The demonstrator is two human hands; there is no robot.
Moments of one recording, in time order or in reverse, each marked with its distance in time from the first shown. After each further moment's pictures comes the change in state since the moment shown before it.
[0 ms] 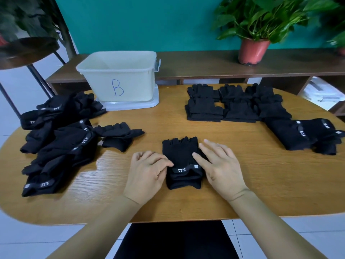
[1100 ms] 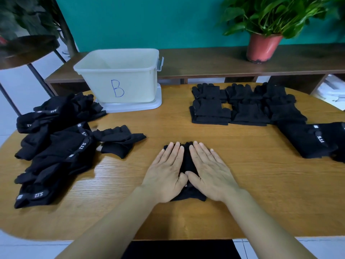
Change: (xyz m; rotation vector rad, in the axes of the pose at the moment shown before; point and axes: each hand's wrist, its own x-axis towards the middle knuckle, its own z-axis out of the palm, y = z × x) left_hand 0.038 0.011 0.025 0.148 -0.711 -0.164; right_hand 0.035 -0.014 0.021 0.212 -0.757 0.266
